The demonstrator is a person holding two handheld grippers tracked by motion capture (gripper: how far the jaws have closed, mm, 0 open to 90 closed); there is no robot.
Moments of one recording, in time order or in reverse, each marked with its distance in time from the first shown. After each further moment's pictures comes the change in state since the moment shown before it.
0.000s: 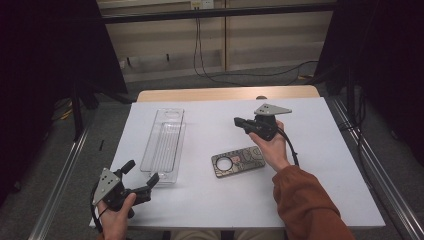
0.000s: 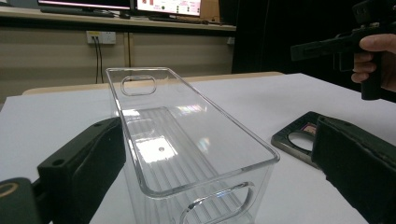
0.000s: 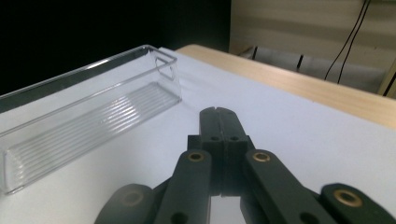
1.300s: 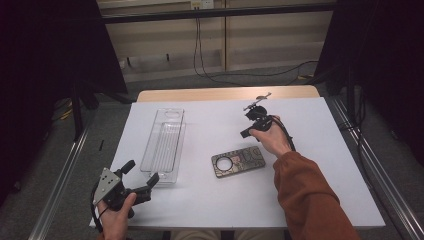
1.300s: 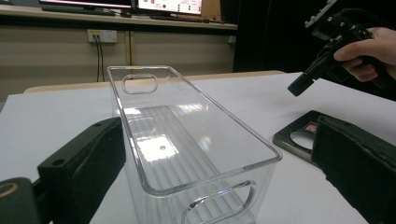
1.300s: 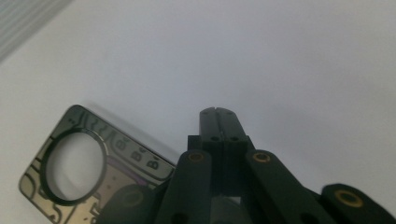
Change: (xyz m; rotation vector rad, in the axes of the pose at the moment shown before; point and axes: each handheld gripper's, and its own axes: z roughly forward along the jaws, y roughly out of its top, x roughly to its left) left arm 0.000 -0.001 0.001 0.008 0.002 -0.006; right arm -0.029 0.010 0.032 0.648 -0.016 0.070
